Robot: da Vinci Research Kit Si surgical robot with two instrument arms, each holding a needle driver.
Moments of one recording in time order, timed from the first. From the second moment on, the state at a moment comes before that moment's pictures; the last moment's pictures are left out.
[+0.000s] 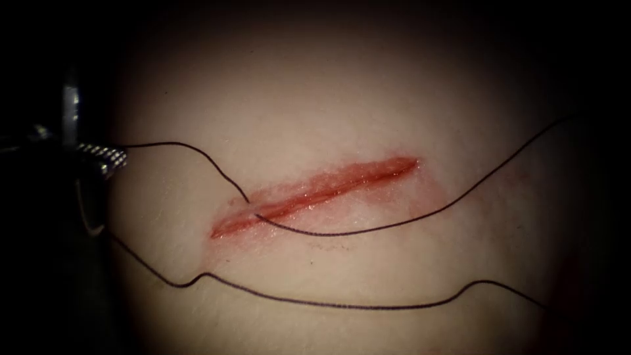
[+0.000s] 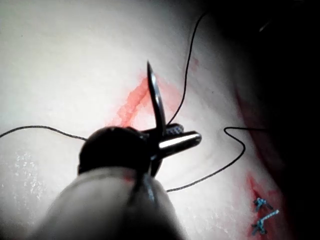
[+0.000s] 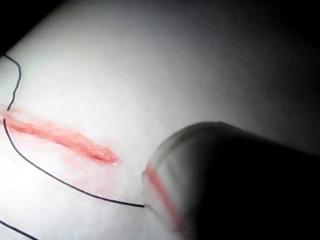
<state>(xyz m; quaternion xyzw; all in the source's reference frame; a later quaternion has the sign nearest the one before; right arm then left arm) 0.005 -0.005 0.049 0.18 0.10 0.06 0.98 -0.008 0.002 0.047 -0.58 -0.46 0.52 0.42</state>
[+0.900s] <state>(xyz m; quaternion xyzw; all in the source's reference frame) 0.029 -0.017 0.054 0.24 0.19 -0.07 0.95 -0.008 0.002 0.047 -0.58 -0.46 0.52 0.42</state>
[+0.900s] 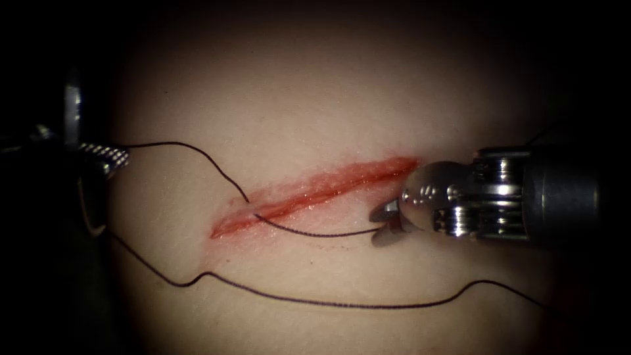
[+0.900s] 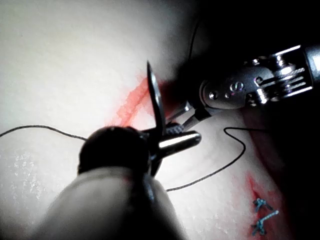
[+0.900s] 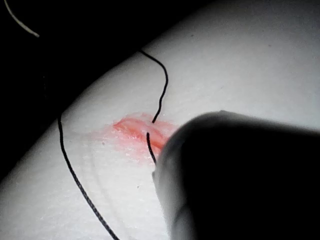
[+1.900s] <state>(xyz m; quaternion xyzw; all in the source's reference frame) 0.018 -0.013 0.058 0.31 0.11 -0.04 0.94 -0.008 0.002 0.047 -0.58 -0.46 0.52 0.42</state>
